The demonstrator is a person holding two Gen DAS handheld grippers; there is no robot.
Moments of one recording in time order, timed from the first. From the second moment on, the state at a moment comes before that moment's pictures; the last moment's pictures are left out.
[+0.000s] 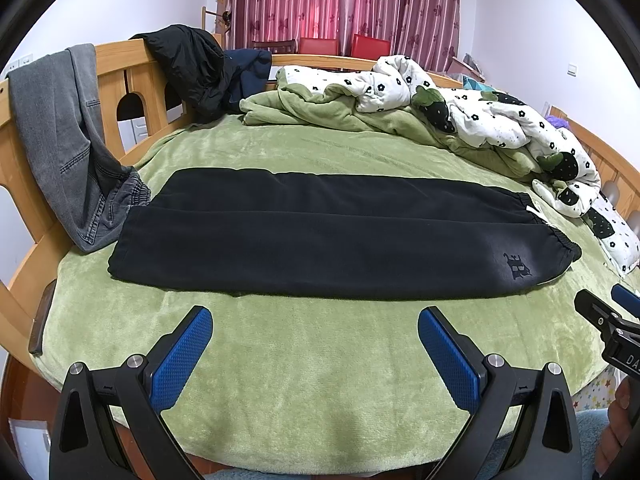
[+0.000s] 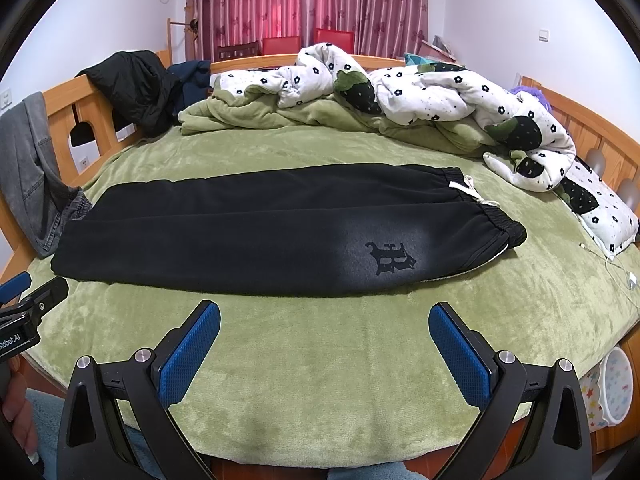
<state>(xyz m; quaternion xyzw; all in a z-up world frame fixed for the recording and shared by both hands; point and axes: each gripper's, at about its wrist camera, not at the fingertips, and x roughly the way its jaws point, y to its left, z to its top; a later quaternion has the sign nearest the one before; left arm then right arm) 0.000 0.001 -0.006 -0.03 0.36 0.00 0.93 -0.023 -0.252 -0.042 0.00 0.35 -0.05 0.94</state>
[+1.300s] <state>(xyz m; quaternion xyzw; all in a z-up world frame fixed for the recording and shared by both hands) 0.034 0.031 0.012 -0.05 0.35 -0.03 0.94 0.003 -0.291 -0.004 0.04 0.28 -0.01 0.96</state>
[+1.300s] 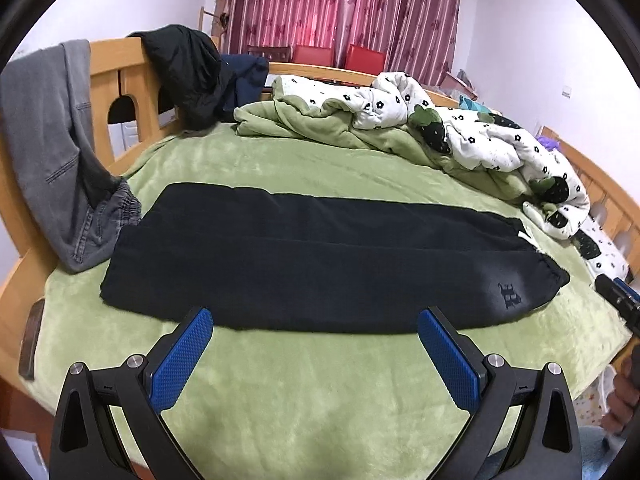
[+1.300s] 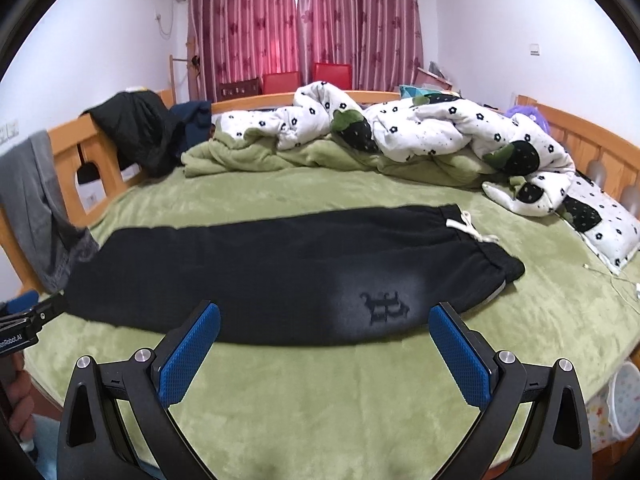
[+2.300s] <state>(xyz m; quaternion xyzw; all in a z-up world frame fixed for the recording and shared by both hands) 0.138 0.175 -0.159 -0.26 0.40 0.03 0.88 0.144 -0.477 -0.195 0.23 0.38 -0.04 0.89</state>
